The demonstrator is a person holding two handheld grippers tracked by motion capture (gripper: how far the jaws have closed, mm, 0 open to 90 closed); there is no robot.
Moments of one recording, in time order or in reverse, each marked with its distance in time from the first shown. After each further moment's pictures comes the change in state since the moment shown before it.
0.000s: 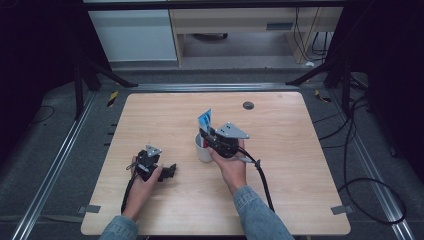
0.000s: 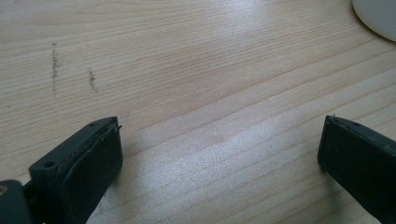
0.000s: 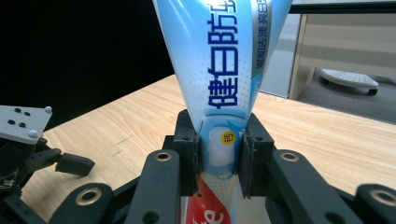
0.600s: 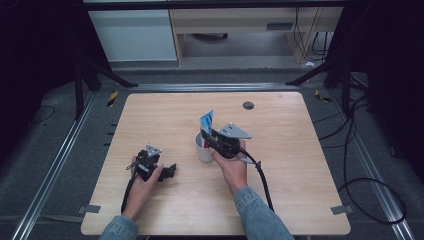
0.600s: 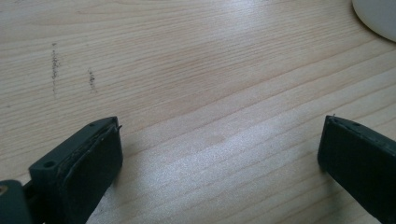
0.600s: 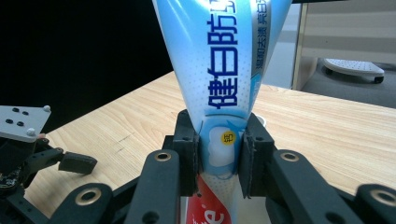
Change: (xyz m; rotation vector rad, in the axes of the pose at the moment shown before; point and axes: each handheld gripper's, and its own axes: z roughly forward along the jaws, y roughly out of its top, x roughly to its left) left arm 0.000 0.000 0.000 0.000 -0.001 0.000; right arm -0.004 -0.006 0.000 0.013 0.004 0.045
